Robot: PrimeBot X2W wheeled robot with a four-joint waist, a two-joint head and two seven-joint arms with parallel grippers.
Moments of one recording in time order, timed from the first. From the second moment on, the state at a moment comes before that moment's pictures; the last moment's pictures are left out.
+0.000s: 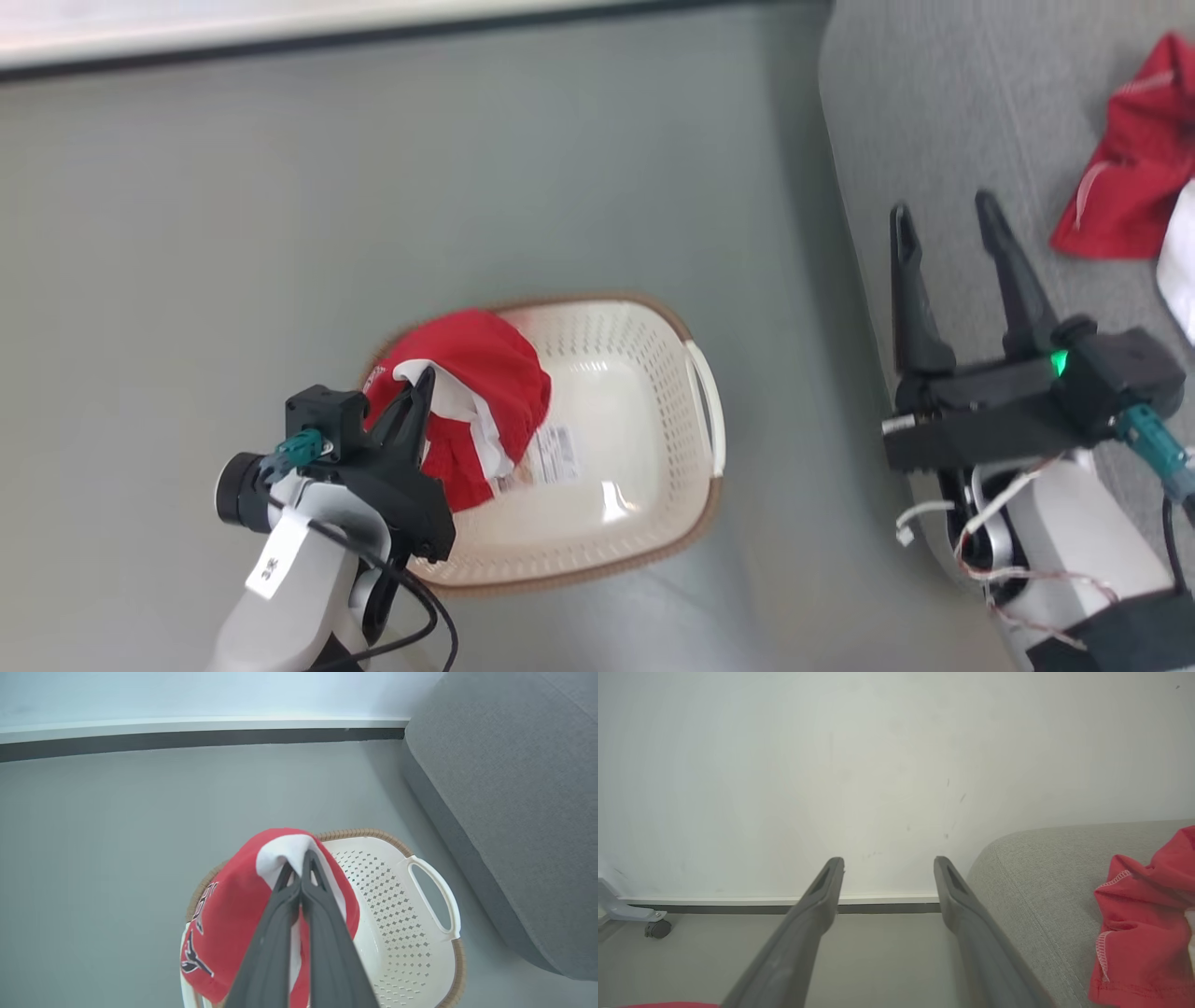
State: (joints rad) left arm -0.59 0.07 -0.35 0.86 -0.42 -0.12 -0.23; right arm -0.45 -0.21 0.32 0.10 0.33 -0.10 -0.25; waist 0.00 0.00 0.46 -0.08
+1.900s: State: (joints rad) left arm -0.36 0.08 -0.38 0.04 -0.35 -0.06 -0.20; right arm -0.14 -0.23 0.41 0.00 0.39 -0.08 -0.12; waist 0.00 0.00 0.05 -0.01
